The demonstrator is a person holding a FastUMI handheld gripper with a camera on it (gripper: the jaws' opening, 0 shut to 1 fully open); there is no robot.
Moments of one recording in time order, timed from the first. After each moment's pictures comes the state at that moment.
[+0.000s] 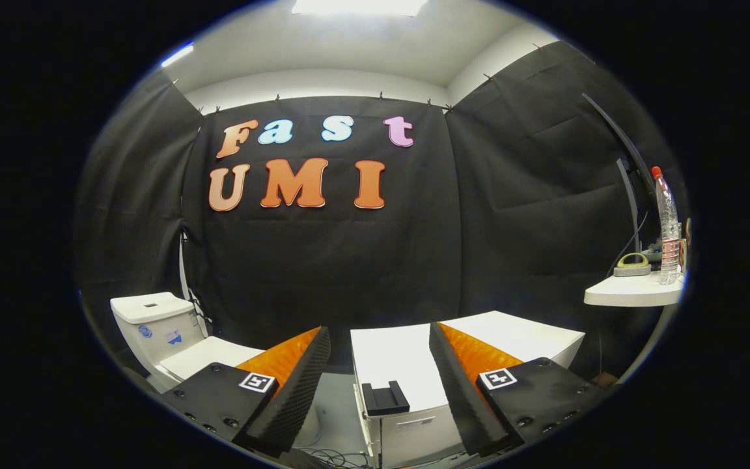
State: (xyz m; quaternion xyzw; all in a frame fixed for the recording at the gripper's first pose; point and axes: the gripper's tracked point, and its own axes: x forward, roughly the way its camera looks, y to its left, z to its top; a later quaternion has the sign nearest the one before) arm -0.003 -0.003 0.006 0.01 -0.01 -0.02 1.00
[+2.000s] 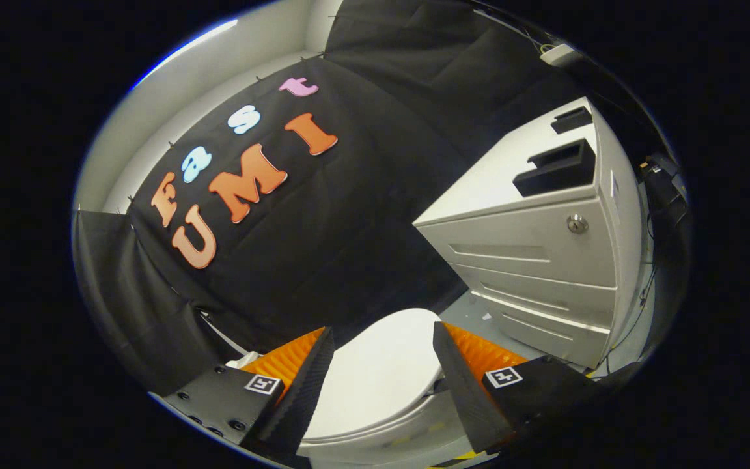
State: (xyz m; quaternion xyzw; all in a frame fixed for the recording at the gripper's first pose) arm 0.069 0.203 -0.240 0.37 0.16 -0.05 0.92
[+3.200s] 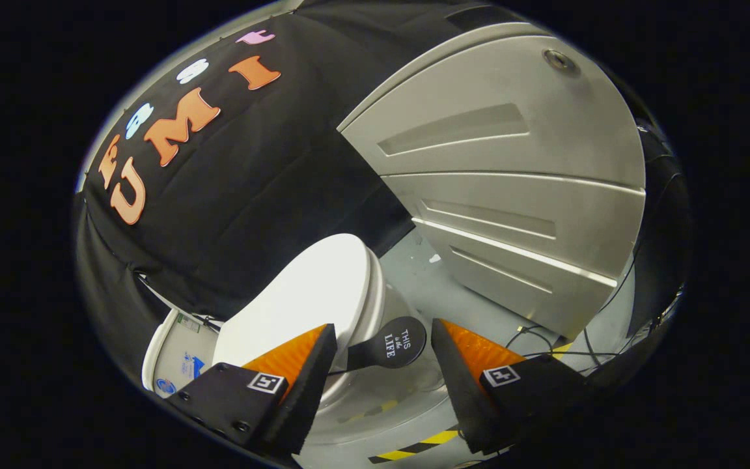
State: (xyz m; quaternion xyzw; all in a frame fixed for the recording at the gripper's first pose) arm 0.086 0.213 -0.379 0.38 0.31 -0.08 0.87
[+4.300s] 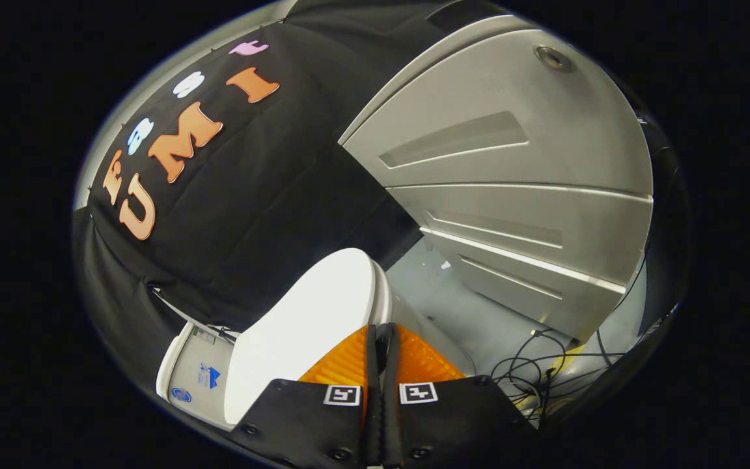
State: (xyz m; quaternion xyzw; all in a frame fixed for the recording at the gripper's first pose) arm 0.095 0.199 -0.362 0.39 0.29 -0.09 0.87
